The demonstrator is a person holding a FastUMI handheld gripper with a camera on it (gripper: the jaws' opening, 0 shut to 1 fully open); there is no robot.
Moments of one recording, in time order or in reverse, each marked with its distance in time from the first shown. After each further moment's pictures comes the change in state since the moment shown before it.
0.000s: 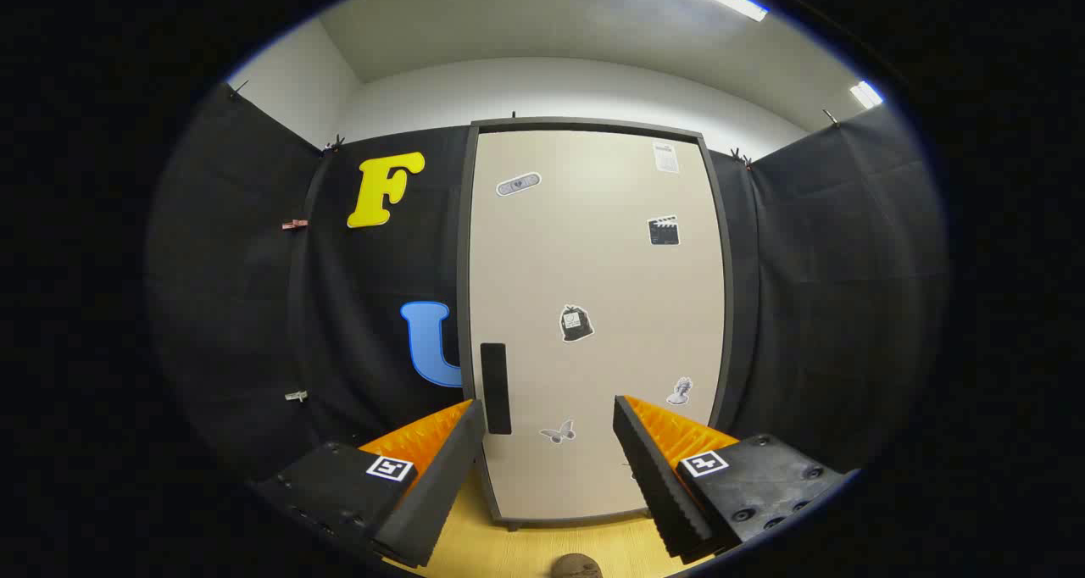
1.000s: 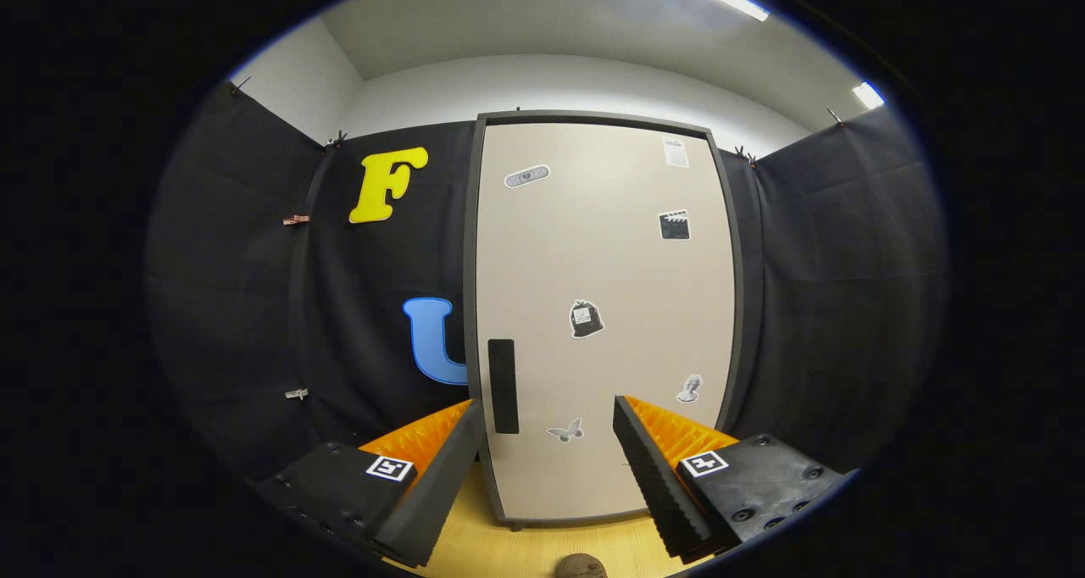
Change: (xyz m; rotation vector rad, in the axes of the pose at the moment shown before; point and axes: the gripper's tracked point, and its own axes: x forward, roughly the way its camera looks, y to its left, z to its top) arm 0.016 0.014 -0.009 0.003 0.015 0.010
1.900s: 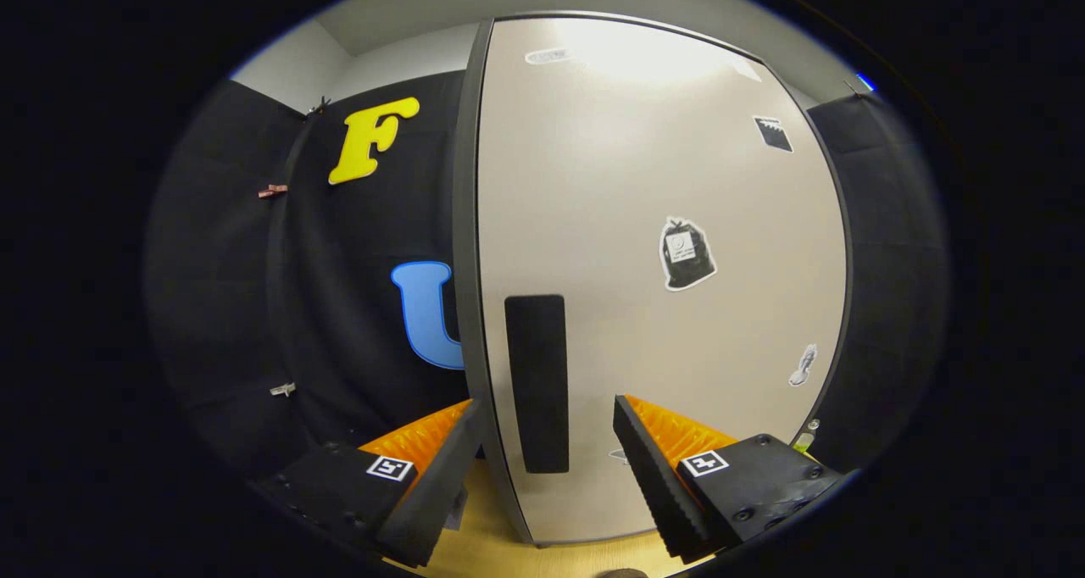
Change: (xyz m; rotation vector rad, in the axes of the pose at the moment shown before) arm 0.152 0.038 -0.077 0.022 0.130 -0.005
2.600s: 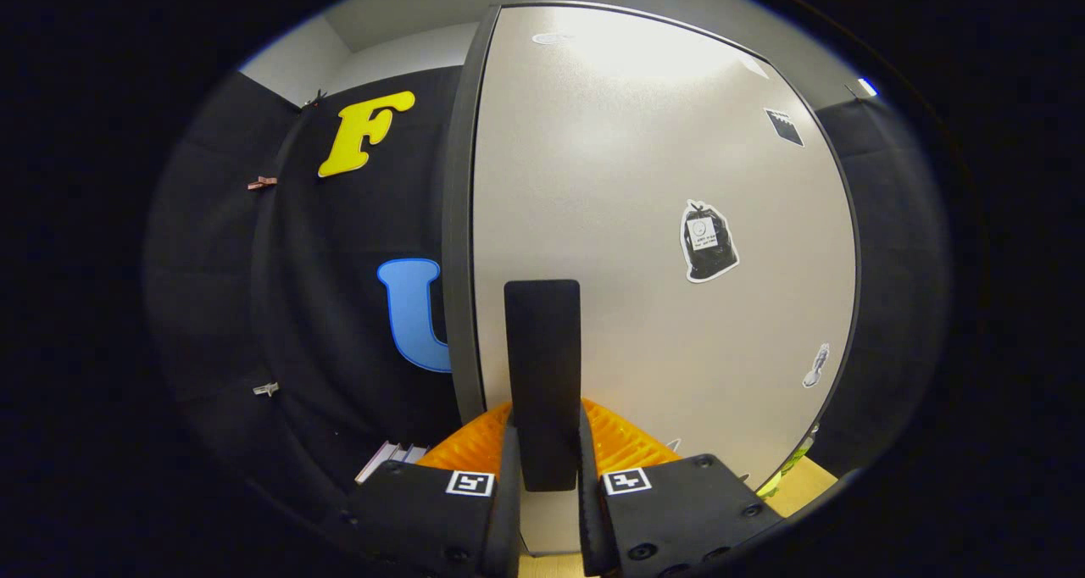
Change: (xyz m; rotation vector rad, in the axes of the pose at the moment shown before) arm 0.016 0.002 0.001 -0.011 -0.032 -0.020
